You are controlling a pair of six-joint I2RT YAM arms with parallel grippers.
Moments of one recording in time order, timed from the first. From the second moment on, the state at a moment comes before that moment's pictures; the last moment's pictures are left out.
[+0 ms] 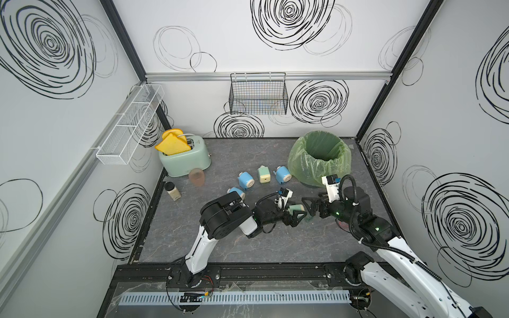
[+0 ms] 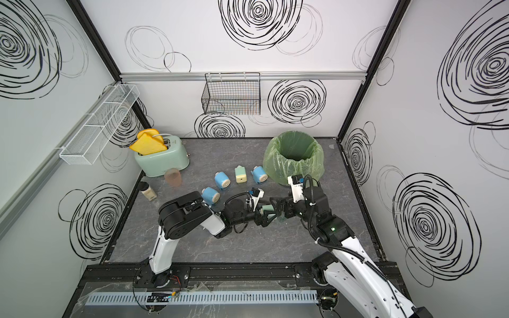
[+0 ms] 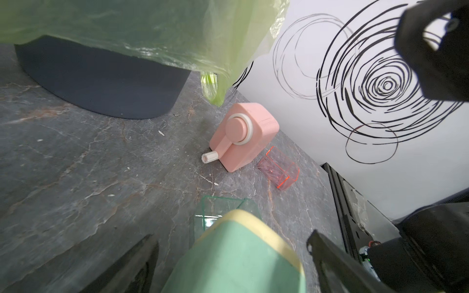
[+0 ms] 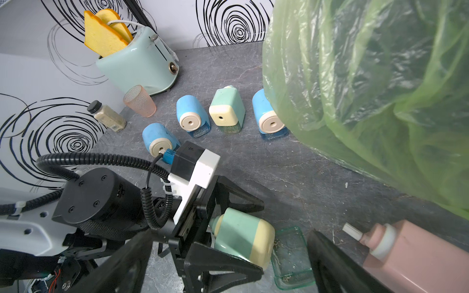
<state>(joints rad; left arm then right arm) -0.90 2.12 0.75 1.20 0.33 -0.56 0.49 0.69 0.62 -0.42 -0.20 0.33</state>
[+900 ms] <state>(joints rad) -0.98 2.22 0.94 1.14 0.29 -0.65 0.48 0.67 0.62 -0.42 -0.20 0.34</state>
